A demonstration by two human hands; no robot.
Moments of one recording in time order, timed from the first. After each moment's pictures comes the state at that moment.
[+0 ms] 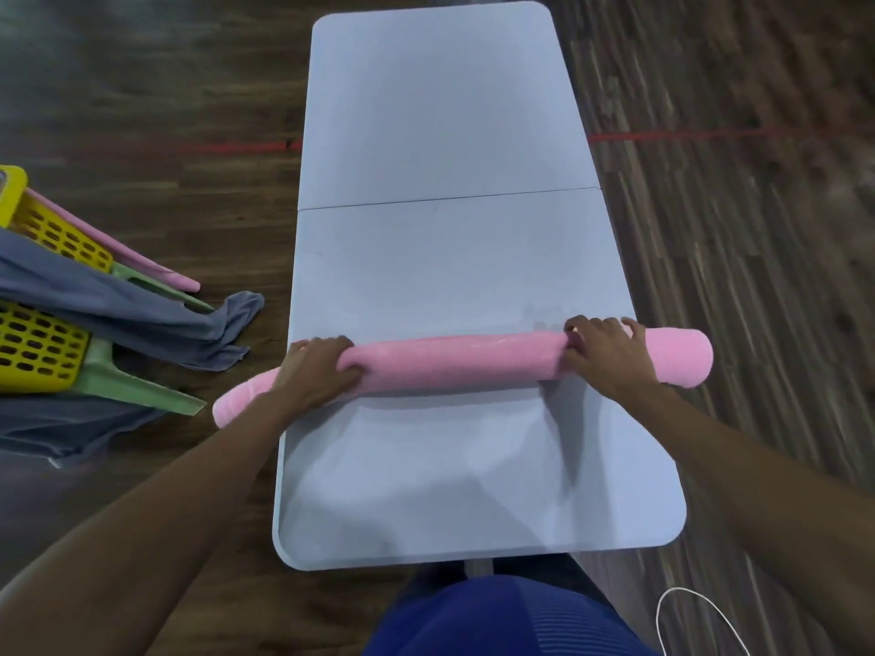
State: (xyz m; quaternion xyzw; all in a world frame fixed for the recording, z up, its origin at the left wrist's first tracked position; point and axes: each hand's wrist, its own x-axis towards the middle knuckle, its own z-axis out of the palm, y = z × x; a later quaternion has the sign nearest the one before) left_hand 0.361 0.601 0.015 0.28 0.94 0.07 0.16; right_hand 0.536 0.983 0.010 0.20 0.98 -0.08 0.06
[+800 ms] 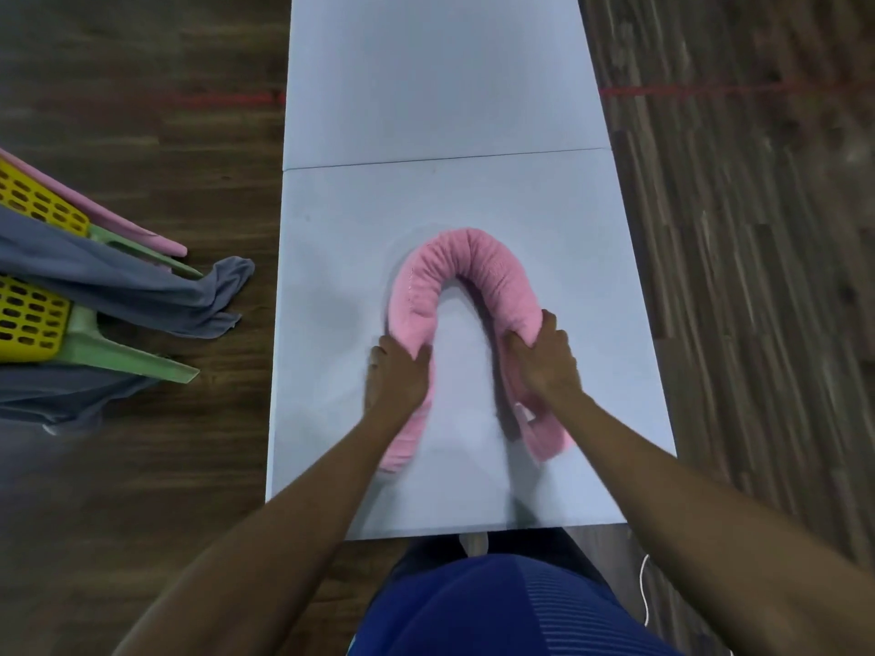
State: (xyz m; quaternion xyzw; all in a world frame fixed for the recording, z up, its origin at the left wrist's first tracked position) left_hand 0.455 0.708 -0.014 -0.05 0.93 0.26 0.26; right_hand 0.523 0.886 0.005 0.43 0.82 -0.37 0.12
